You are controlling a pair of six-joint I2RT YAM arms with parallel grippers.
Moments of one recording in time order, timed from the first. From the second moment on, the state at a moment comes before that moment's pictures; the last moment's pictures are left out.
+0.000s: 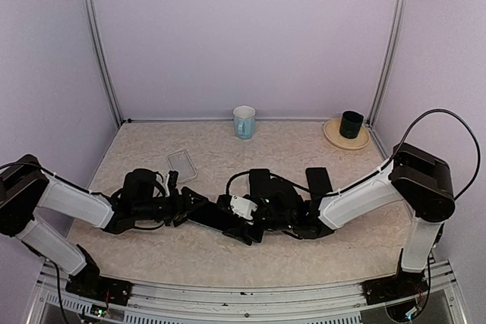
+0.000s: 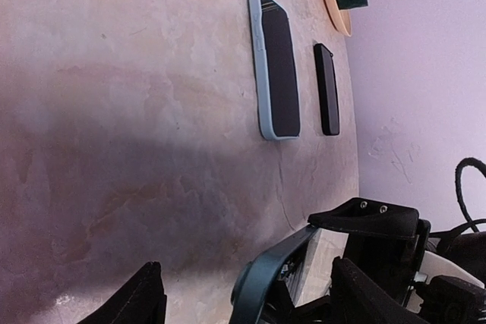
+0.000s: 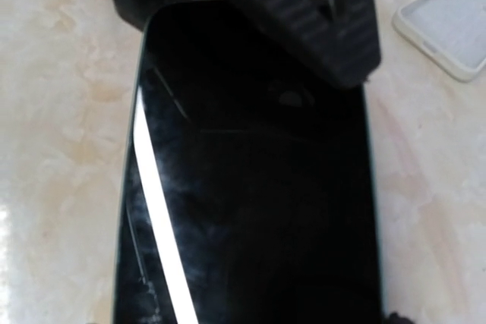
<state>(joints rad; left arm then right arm) -0.66 1.46 0.38 0.58 0.34 -1.04 1.10 1.87 0.89 0.47 -0.09 -0.28</state>
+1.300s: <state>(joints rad) -0.69 1.46 0.36 0.72 0.40 -1.03 1.10 1.85 0.86 0.54 -0.08 -0.30</state>
